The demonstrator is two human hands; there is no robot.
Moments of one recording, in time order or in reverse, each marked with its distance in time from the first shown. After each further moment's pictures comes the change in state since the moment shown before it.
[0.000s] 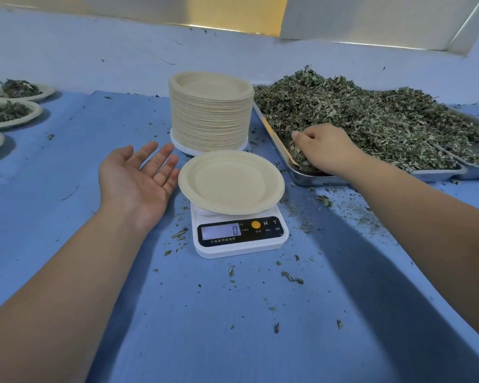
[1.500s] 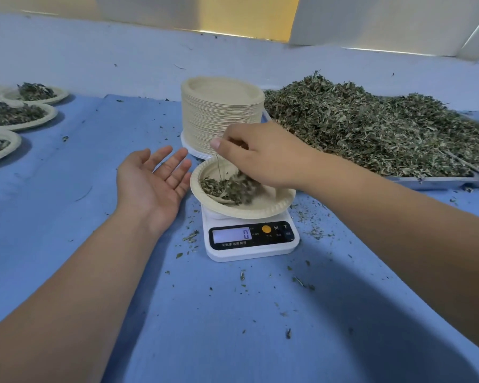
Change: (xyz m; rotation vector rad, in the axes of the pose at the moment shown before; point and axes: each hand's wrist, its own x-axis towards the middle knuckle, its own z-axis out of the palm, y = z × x) left_hand -0.002 0.000 0.004 0.008 0.020 -0.013; right_hand -0.046 -0.130 0.008 -0.037 -0.129 -0.488
